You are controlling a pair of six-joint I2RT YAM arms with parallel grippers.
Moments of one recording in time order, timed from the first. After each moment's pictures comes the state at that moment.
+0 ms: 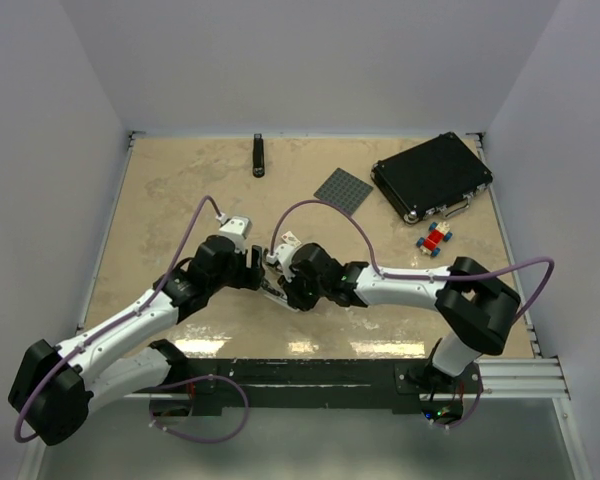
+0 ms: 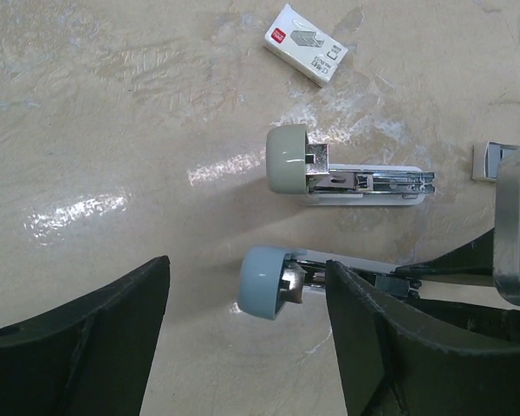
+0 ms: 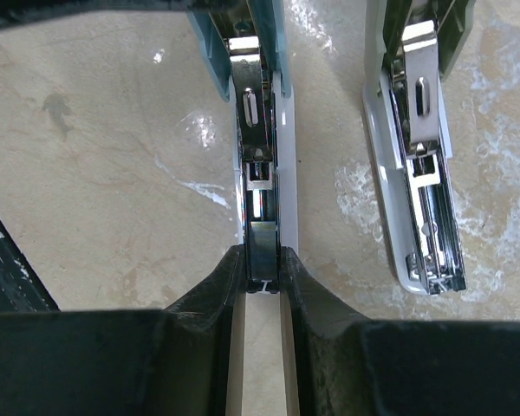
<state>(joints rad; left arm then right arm) -0.64 0.98 0.56 -0.24 -0.14 -0.35 1.01 1.62 0.86 -0.08 -0.10 0.10</state>
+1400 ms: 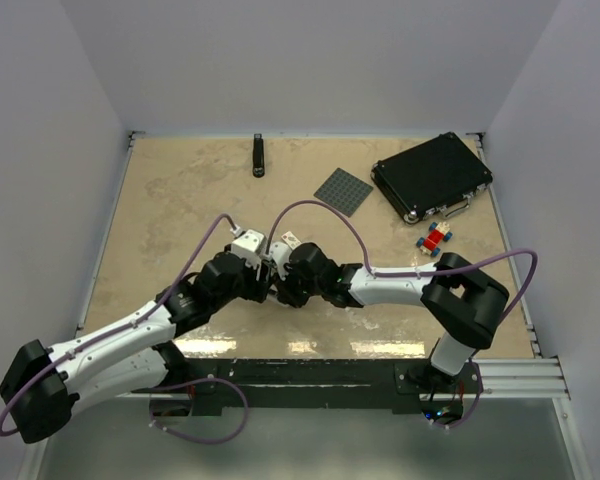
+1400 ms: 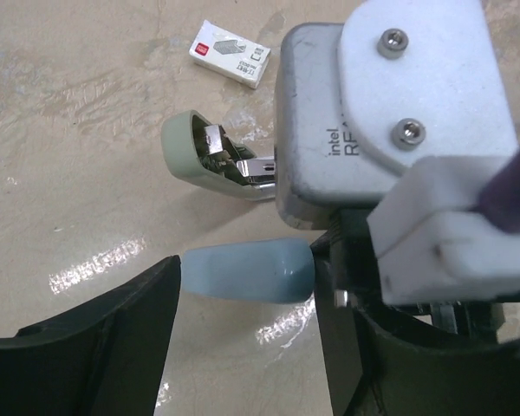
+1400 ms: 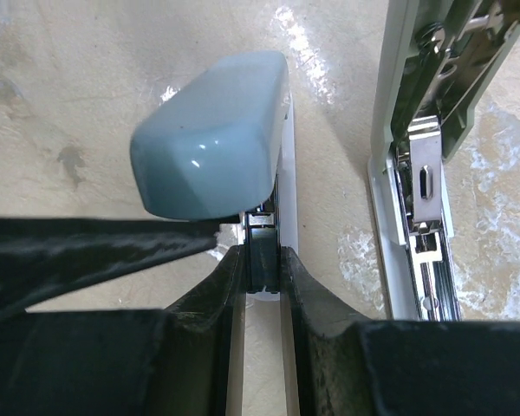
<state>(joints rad) -0.83 0.93 0.50 -0.14 -0.21 -0.28 1.01 1.69 0.86 0.09 -0.13 0.07</state>
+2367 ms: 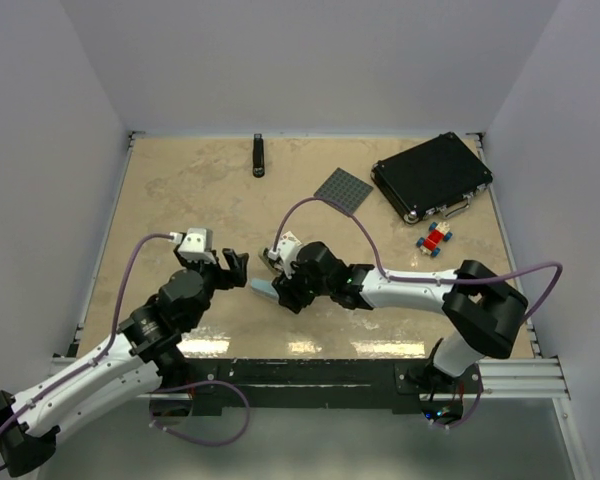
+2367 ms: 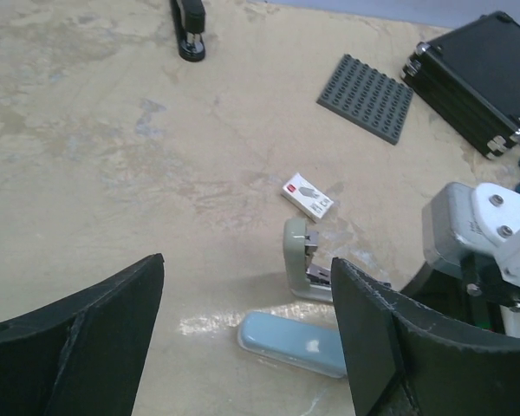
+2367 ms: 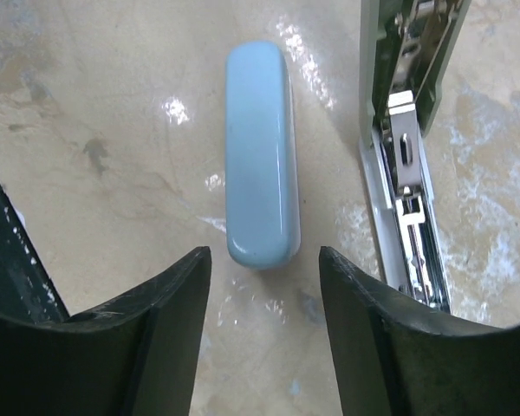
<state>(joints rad) -0.84 0.54 0.43 -0.14 -0.57 -0.40 1.01 1.59 0.82 0.07 -0.11 0.10</state>
